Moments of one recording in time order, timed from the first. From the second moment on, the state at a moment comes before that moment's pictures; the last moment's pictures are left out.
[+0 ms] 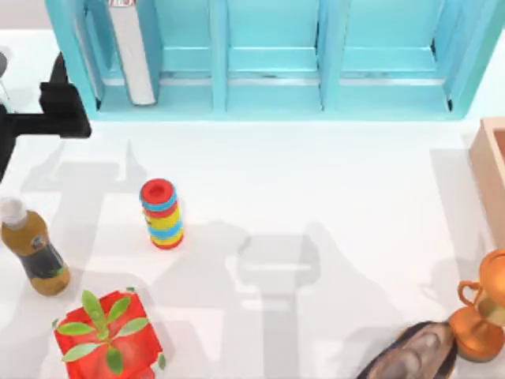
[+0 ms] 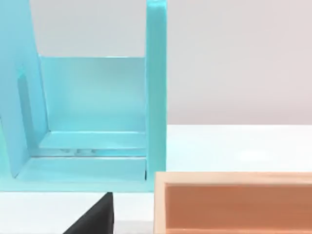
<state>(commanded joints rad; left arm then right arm) -0.20 1.14 0.42 0.71 -0.14 0.00 0.00 0.00 0.00 0.00 0.00 0.00</state>
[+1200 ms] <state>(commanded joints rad) -0.33 2.11 0.75 1.26 -0.26 -0.01 0.00 0.00 0.00 0.00 0.00 0.00</state>
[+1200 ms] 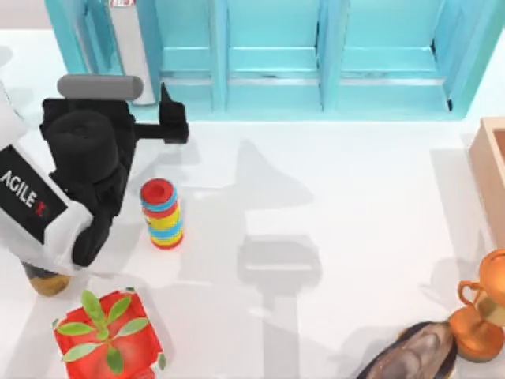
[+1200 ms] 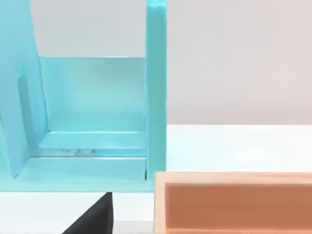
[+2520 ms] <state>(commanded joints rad) -0.26 2.35 1.20 1.06 -0.19 0.00 0.00 0.00 0.00 0.00 0.00 0.00</state>
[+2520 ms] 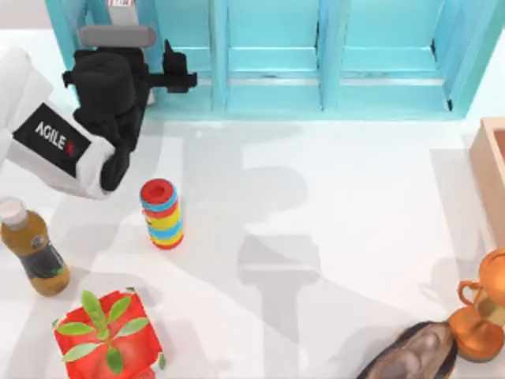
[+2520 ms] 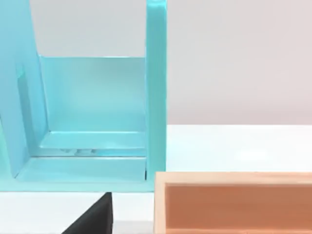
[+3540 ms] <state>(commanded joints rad) -0.27 2.35 1.20 1.06 -0.19 0.00 0.00 0.00 0.00 0.00 0.00 0.00</state>
